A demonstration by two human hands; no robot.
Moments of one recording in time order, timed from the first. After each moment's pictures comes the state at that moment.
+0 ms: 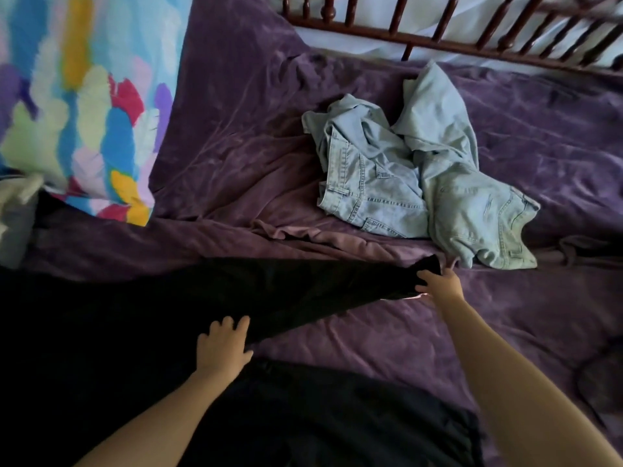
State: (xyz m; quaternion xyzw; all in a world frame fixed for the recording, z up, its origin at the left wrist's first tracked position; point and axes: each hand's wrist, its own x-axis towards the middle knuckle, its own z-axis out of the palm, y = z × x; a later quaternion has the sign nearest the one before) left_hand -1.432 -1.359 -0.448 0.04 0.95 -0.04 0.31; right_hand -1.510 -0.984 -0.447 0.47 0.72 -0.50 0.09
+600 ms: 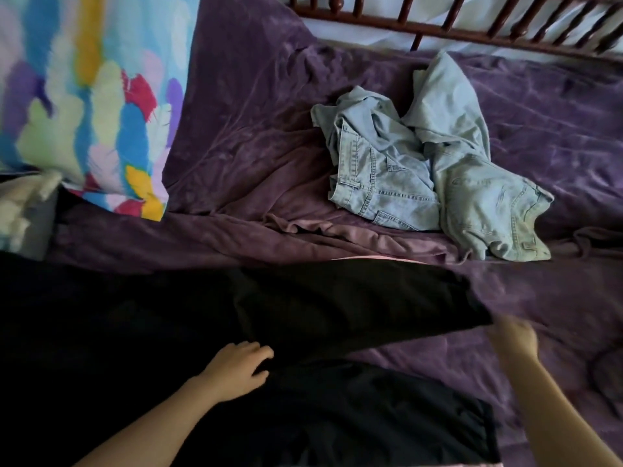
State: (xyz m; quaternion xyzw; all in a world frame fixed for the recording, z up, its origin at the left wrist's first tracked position) left_hand -1.409 -1.387 -0.442 0.22 0.90 0.12 0.36; right_hand -1.408 -0.950 -0.411 0.53 0.74 -0.41 0.05
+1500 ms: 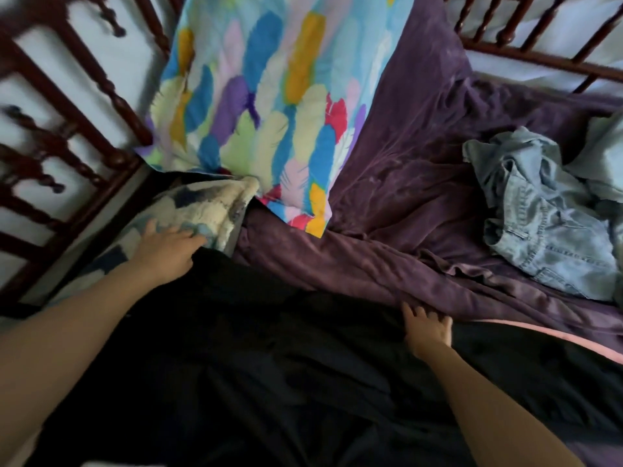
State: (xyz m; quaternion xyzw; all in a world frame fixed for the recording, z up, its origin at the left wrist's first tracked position) left_hand -1.552 -1.751 -0.362 0.00 0.94 -0.22 0.25; right_hand -1.519 -1.333 -0.467 -0.02 0.93 0.13 0.33
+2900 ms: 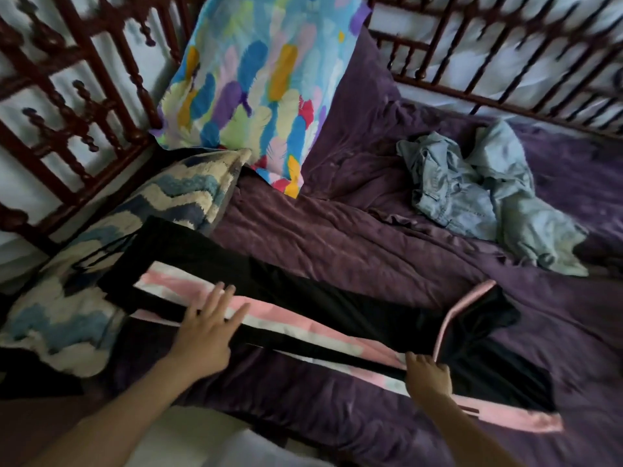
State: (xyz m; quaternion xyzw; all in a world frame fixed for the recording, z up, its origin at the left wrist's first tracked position) left_hand -1.257 -1.663 -0.375 0.15 0.99 -0.04 0.07; right_hand -1.251 -1.272 -0.412 0.04 0.94 0.13 0.31
